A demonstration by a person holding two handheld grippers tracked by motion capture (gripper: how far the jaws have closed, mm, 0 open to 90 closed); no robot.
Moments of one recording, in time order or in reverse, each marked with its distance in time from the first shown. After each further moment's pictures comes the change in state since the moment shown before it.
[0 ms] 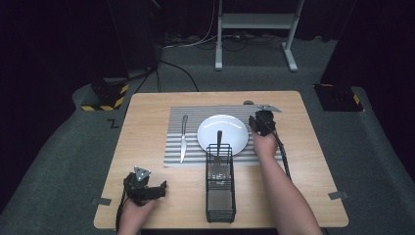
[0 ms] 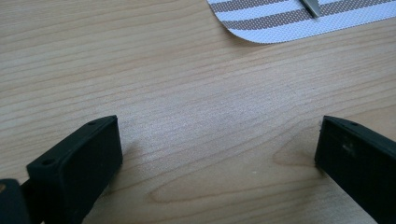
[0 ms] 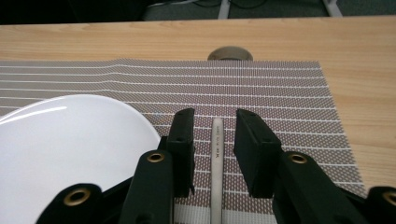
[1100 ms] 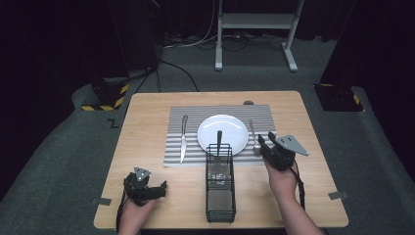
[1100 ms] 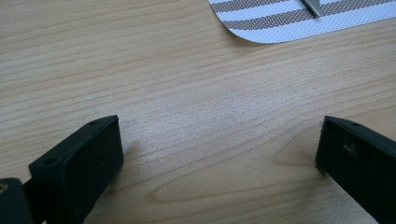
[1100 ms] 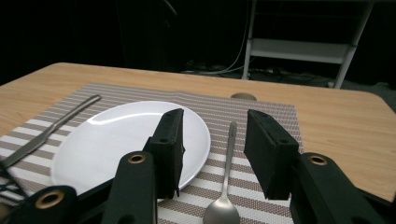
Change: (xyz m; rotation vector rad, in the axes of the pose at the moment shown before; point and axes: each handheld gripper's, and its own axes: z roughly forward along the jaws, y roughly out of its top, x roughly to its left) left arm -0.001 0.000 0.000 -0.001 0.006 -0.001; right arm 0.004 -0.060 -0.150 -0.318 0.112 -0.130
